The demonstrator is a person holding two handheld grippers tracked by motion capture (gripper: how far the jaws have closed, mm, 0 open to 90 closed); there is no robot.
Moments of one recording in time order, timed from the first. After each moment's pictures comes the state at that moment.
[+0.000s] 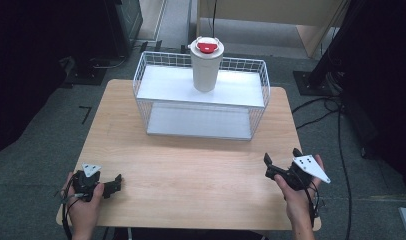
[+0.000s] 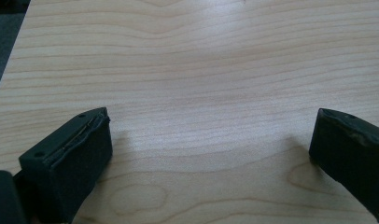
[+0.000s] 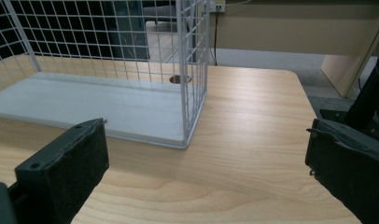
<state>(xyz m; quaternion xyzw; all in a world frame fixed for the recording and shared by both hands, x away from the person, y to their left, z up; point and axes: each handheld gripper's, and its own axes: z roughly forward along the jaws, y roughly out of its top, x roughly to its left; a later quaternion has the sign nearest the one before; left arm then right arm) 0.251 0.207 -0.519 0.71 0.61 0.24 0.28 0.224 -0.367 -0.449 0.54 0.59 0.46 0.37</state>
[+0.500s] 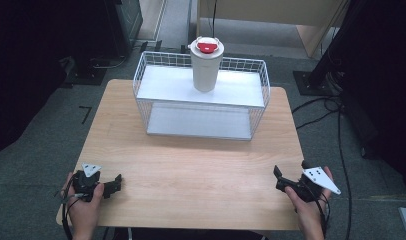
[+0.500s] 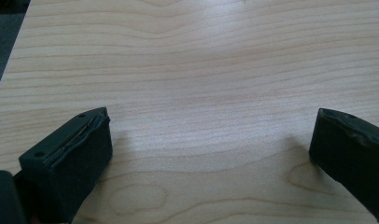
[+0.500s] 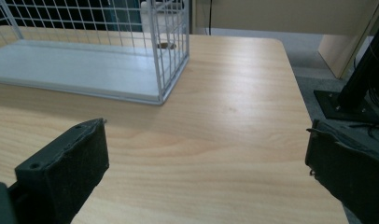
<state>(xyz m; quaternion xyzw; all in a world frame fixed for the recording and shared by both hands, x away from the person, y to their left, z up) 0.251 0.207 -0.519 0.71 0.61 0.24 0.28 0.200 -0.401 -0.478 0.55 0.61 0.44 0.36</state>
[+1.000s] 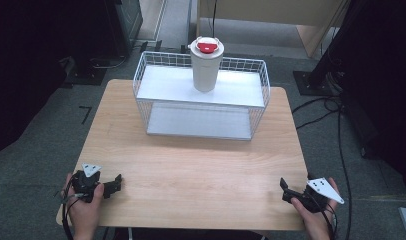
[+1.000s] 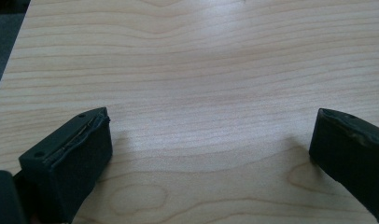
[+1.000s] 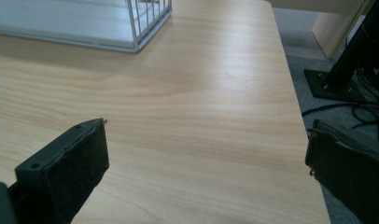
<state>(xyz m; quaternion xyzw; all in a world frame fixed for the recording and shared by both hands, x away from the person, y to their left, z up) 0.251 0.207 -0.519 0.71 0.61 0.24 0.28 0.181 -0.424 -0.511 0.57 0.63 0.40 0.35</state>
